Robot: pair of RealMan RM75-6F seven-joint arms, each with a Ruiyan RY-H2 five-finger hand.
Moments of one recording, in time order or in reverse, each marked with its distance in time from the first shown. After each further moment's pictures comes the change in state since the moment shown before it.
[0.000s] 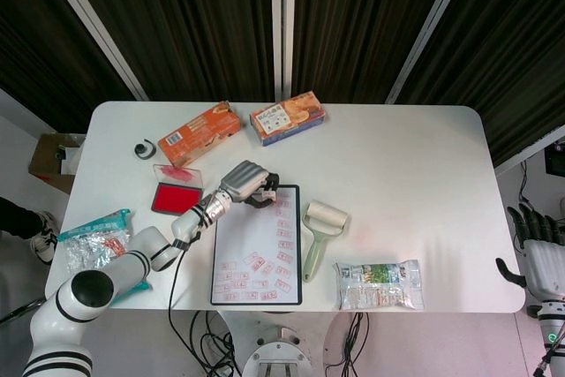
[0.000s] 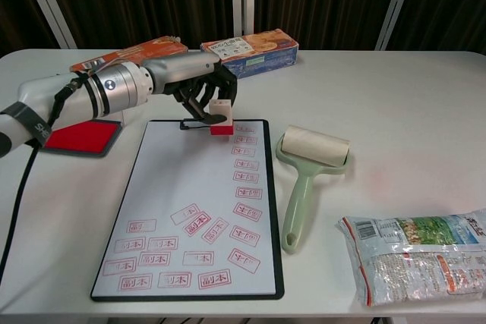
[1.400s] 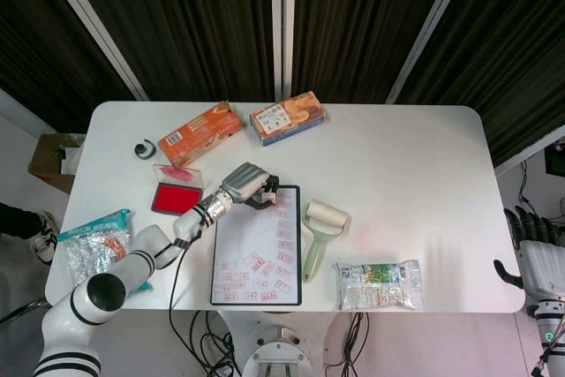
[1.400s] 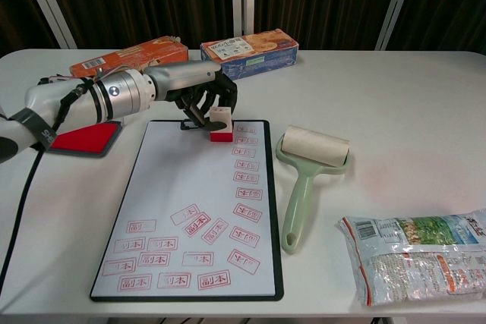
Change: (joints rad) left arm -0.015 -0.060 0.060 0.123 0.013 0.002 -0.104; right arm 0.007 -0.003 -0.006 -0.007 0.016 -0.025 -0.025
